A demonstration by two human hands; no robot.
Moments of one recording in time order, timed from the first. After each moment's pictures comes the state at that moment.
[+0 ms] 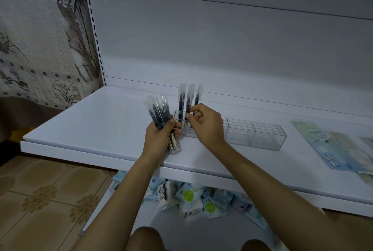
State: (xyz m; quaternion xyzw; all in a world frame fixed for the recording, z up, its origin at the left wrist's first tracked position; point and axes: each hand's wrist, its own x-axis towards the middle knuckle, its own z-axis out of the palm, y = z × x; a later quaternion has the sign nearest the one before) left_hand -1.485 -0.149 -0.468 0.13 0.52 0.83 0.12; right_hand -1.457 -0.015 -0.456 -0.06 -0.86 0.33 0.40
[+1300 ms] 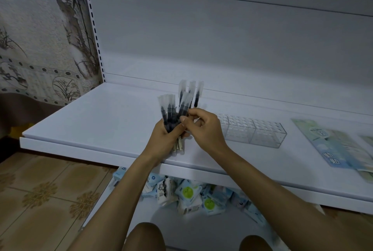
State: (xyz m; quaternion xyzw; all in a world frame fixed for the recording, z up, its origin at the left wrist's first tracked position) left_hand -1.477 -0.153 -0.467 0.31 0.63 0.71 0.08; right_hand -1.429 -0.033 -0.452 -0.01 -0.80 0.50 0.33
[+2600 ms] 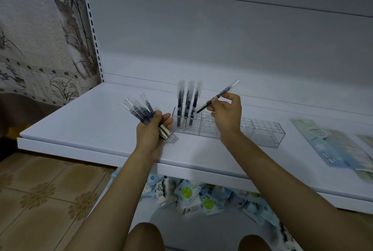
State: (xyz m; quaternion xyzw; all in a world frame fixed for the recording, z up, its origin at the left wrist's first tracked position) left_hand -1.495 -0.152 -0.464 0.00 0.40 0.90 0.15; right_hand -1.438 0.002 -0.425 -0.21 -0.63 0.65 0.38
